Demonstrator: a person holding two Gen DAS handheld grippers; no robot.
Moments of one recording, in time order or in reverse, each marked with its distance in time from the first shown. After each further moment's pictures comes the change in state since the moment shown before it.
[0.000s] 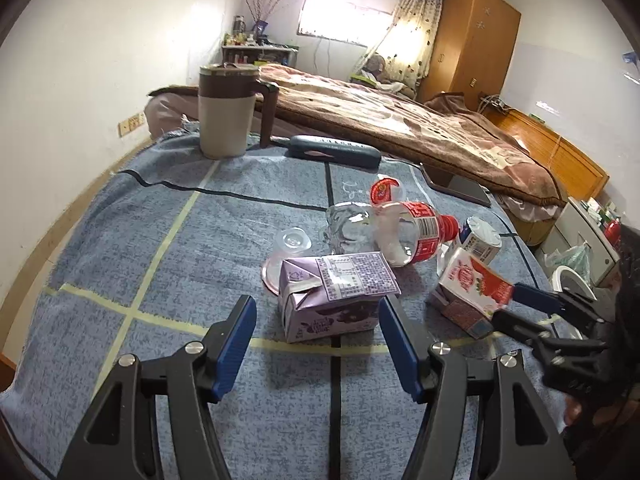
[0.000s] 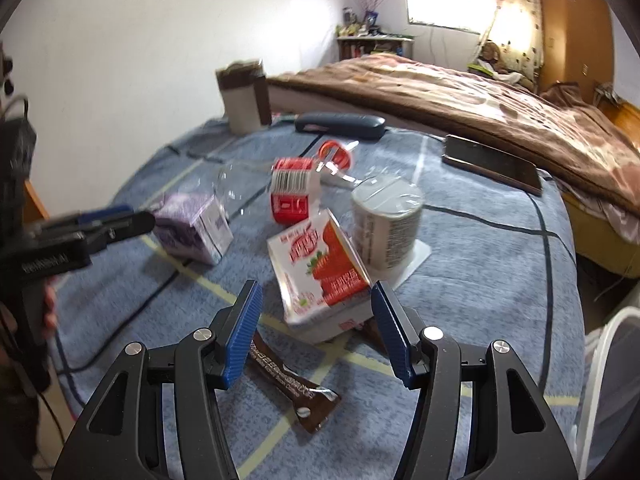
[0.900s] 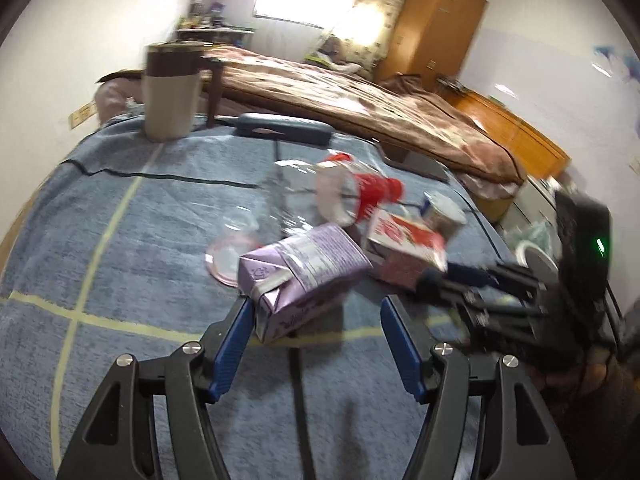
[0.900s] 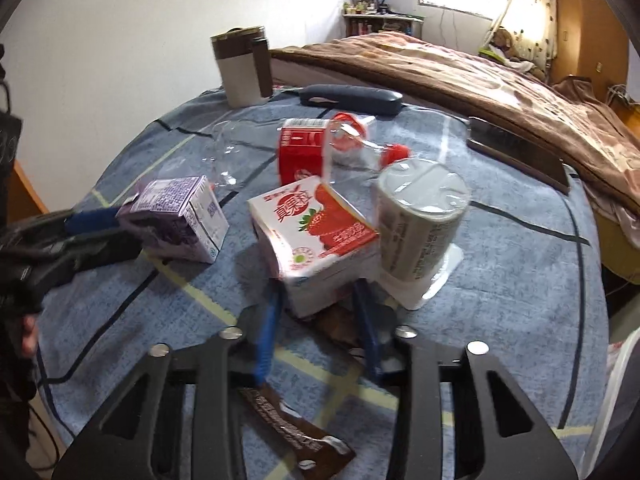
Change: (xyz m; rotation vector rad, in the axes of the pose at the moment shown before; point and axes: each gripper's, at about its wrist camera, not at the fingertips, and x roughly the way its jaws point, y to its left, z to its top) left arm 0.013 -0.009 -0.006 0.068 0.073 -0.187; right arm 0.031 0.002 0.009 0.000 0.080 0.000
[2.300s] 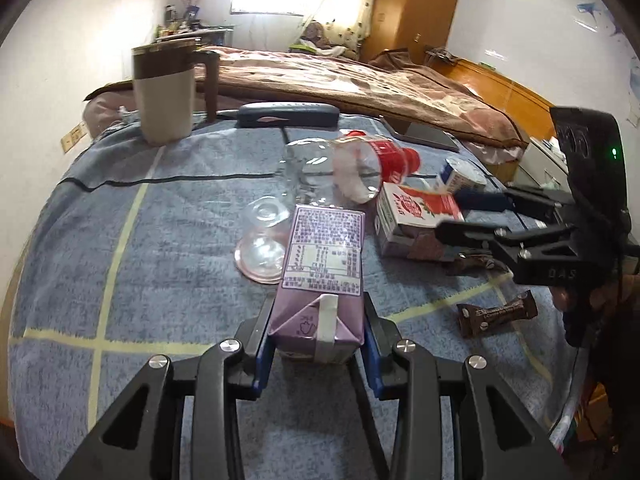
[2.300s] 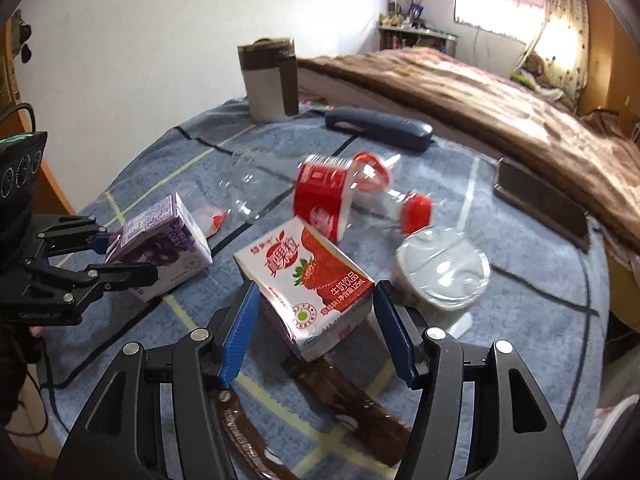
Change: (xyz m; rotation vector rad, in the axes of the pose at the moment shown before) left arm 0.009 0.022 0.000 0.098 0.040 0.057; right arm 0.011 -0.001 0.029 -0.108 -0.017 0.103
